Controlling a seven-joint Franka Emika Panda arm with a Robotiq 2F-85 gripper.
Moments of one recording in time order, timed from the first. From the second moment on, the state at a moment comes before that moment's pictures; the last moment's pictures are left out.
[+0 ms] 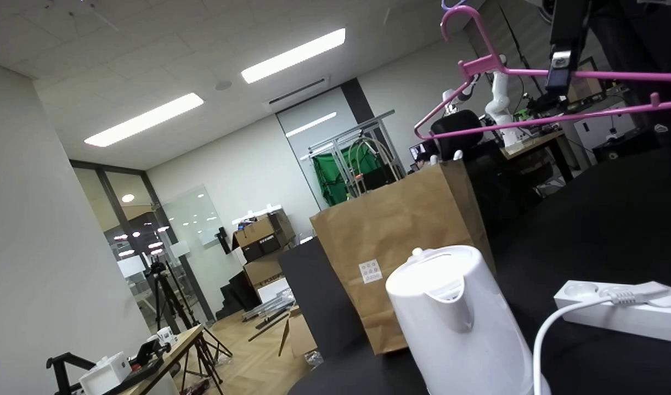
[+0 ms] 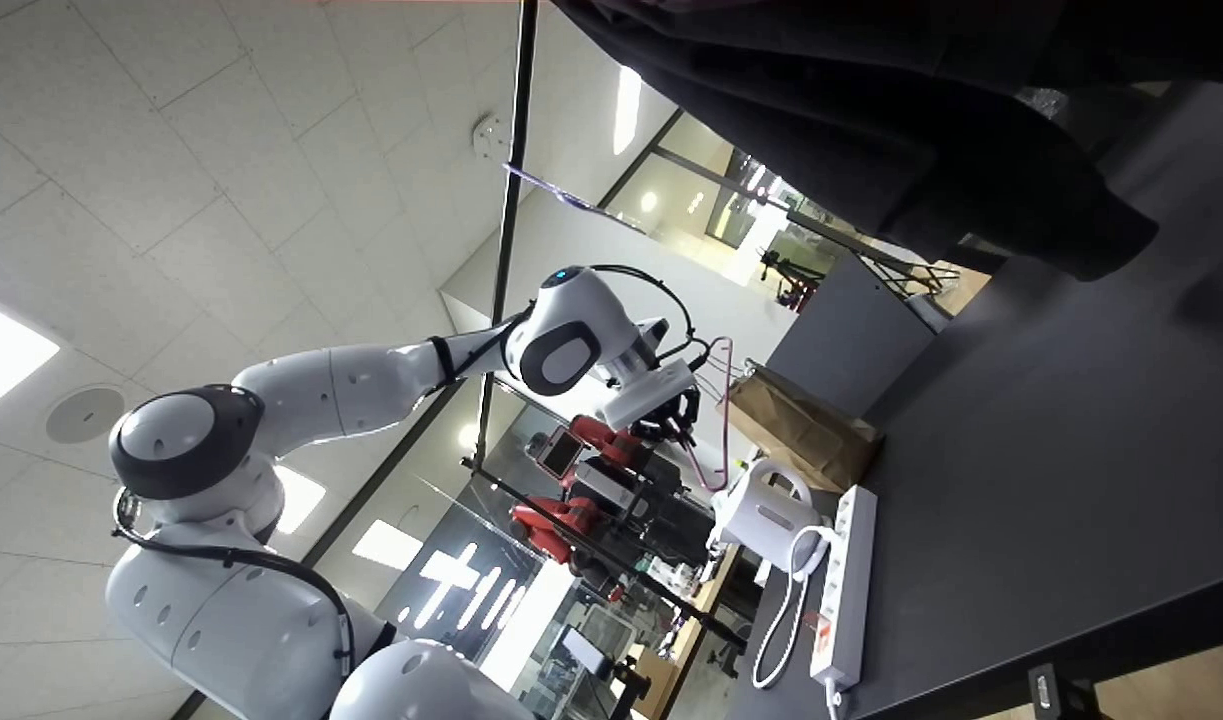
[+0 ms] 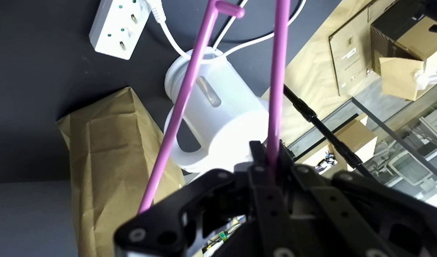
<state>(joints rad) -0.09 -0.08 0.03 -2.33 0.93 2.16 -1.22</state>
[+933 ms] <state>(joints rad) -0.02 -0.15 0.01 -2.14 1.00 1.96 -1.32</state>
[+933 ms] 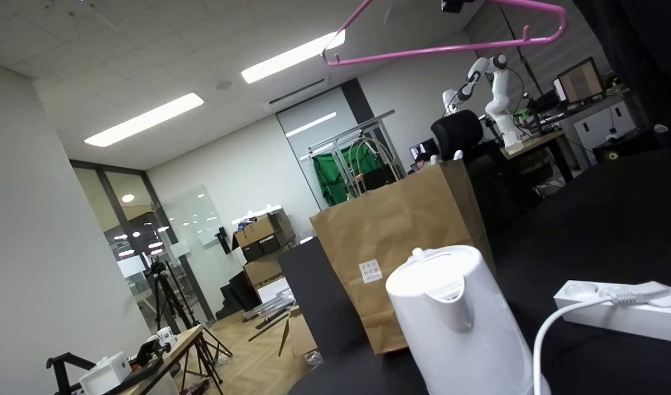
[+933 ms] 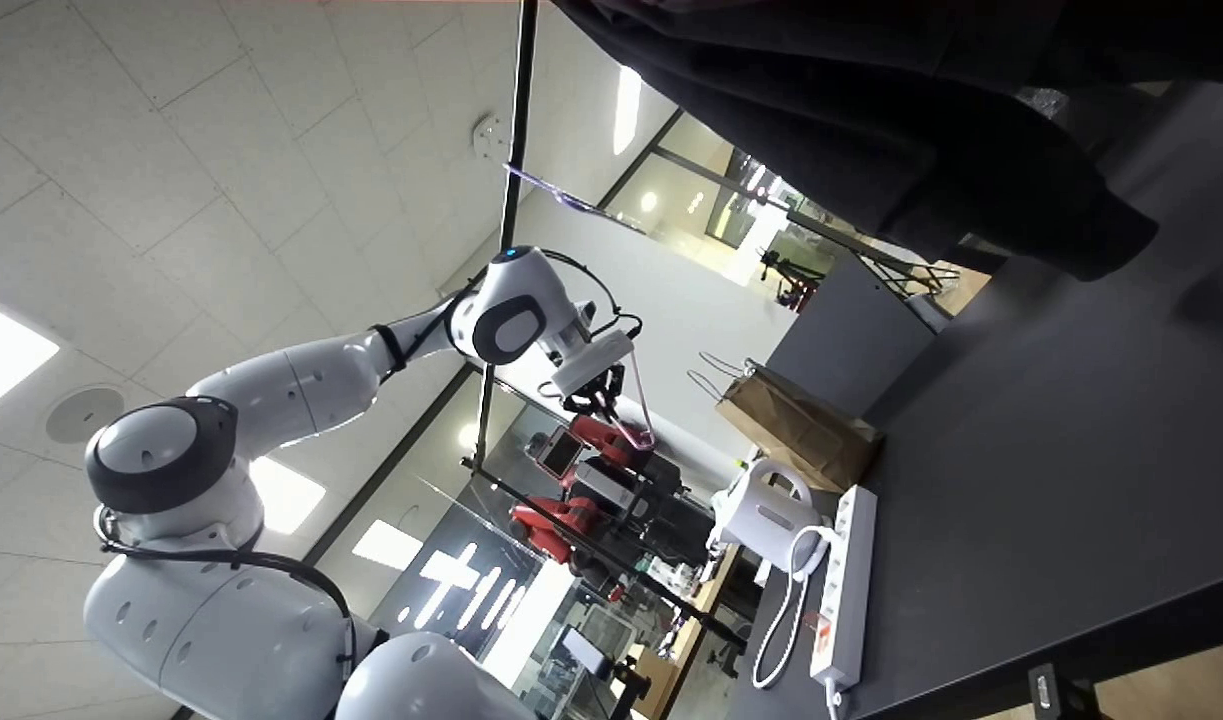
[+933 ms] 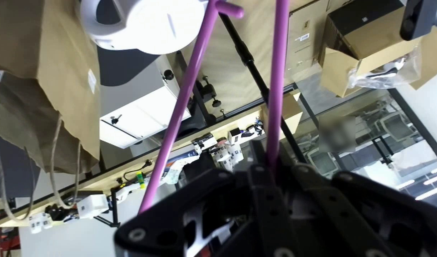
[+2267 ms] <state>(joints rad) -0.01 -0.33 -0.06 -2.18 1.25 1.79 -1.50</state>
